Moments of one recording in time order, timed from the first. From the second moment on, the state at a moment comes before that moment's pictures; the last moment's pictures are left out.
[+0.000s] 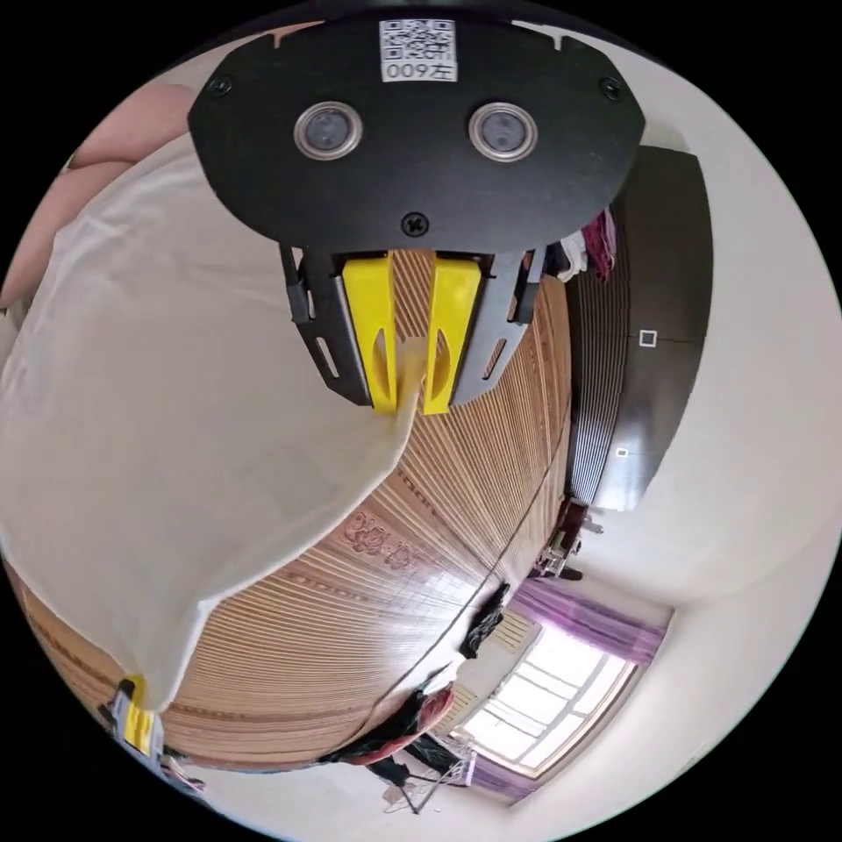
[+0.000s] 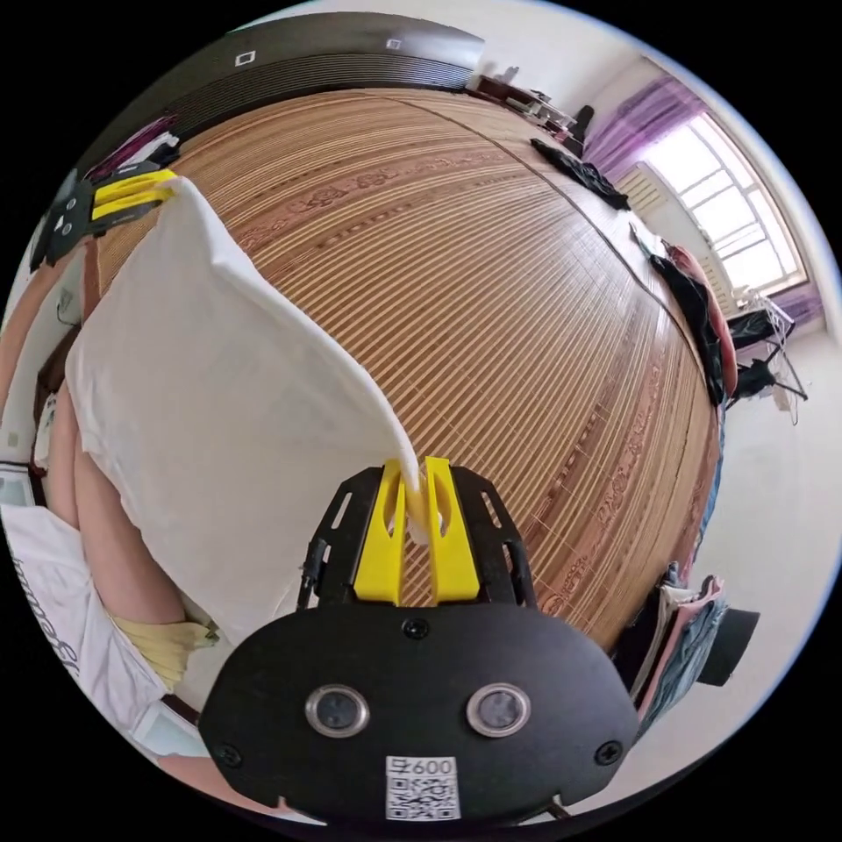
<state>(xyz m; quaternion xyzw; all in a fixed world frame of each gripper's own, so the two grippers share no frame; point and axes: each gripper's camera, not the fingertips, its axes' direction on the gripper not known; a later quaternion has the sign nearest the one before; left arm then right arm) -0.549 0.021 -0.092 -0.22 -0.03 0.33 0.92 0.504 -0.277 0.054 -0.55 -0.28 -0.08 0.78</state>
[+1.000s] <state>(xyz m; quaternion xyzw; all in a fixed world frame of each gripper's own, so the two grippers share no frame) -0.497 -0.103 -0.125 -0.24 0.03 0.19 0.95 0.566 -0.323 0.027 -0.50 -0.22 0.10 0.83</state>
